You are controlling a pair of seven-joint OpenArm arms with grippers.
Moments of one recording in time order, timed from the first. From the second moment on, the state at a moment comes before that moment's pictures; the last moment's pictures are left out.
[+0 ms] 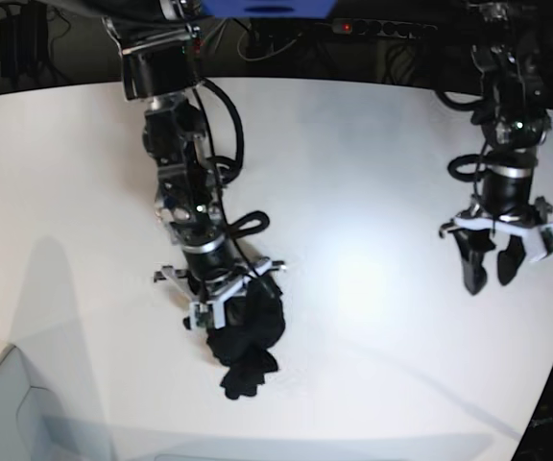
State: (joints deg) left arm 12.9 -15.1 -10.7 106.3 -30.5 0.2 13.2; right arm 8.3 -6.5 -8.7 79.9 -0.1 -0.3 -16.4
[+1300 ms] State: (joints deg) left arm -5.7 -6.6 20.7 87.9 -14.4 -0.2 14.9; right arm -2.5 2.0 -11.1 88.1 -0.2 0.0 -15.2
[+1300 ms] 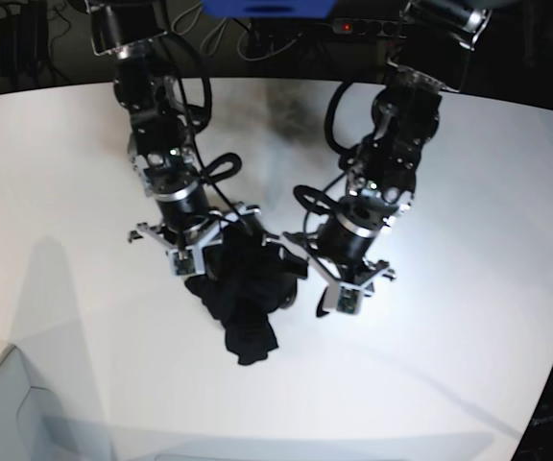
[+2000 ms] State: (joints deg) left arm -10.9 -1.3 23.5 71.7 -11.1 0.1 11.8; right arm -4.5 2.1 -9.2 87.9 -0.2 0.0 -14.8
